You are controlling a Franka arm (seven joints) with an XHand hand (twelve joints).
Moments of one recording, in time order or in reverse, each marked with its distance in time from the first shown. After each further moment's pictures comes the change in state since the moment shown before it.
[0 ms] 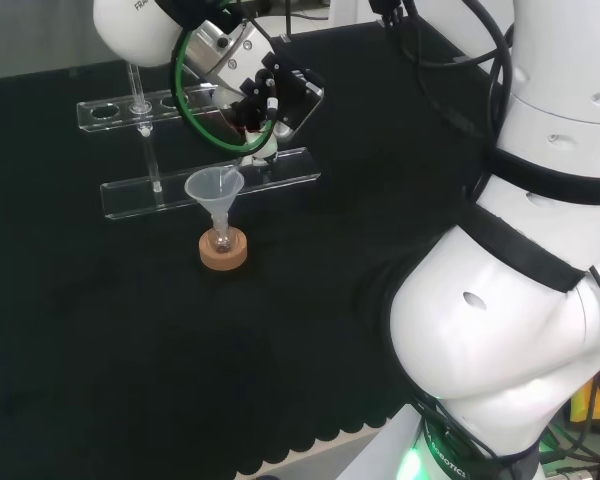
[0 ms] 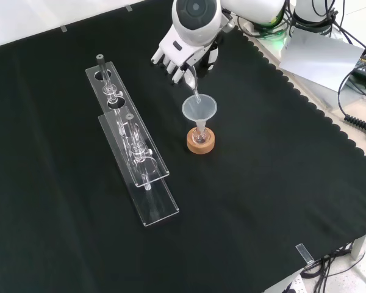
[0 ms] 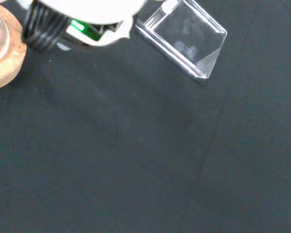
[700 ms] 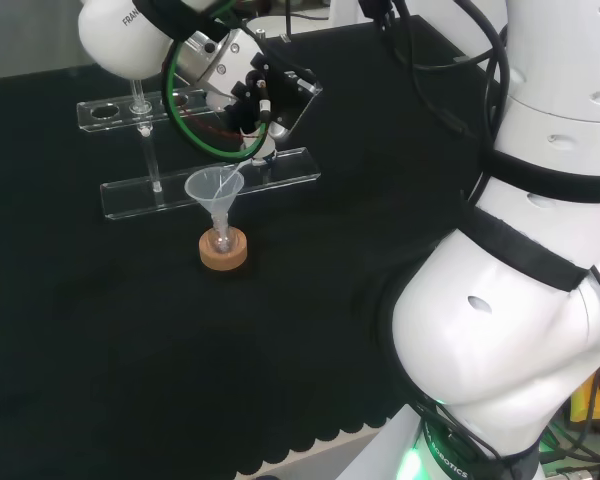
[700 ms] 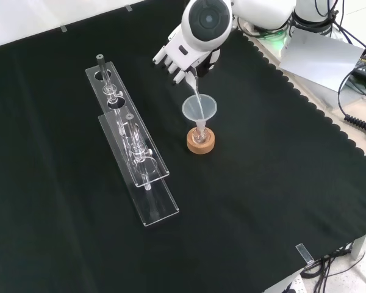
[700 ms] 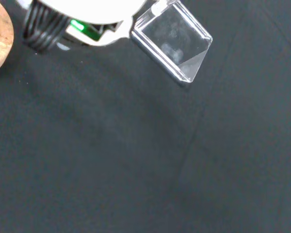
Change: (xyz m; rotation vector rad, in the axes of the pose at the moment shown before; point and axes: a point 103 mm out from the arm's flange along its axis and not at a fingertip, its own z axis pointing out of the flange) arm 0.002 -0.003 -0.008 -0.002 -0.097 0.011
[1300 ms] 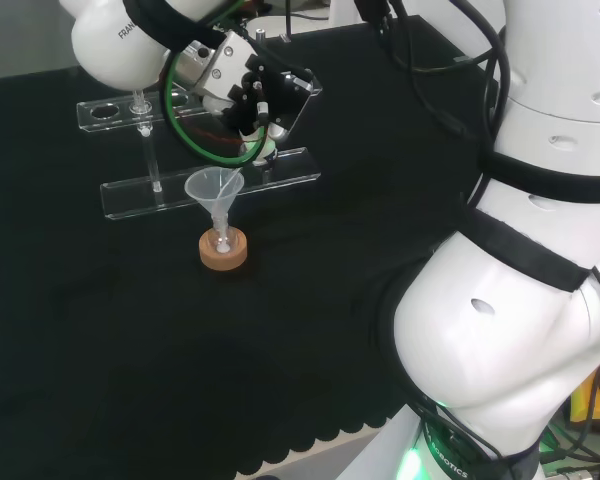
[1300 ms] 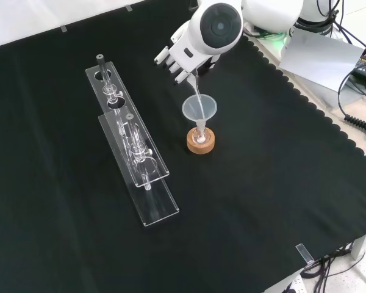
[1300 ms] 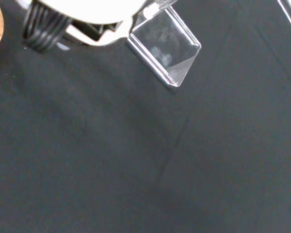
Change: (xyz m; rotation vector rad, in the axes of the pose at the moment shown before) arm 0.002 -0.003 -0.004 -0.007 -0.071 0.002
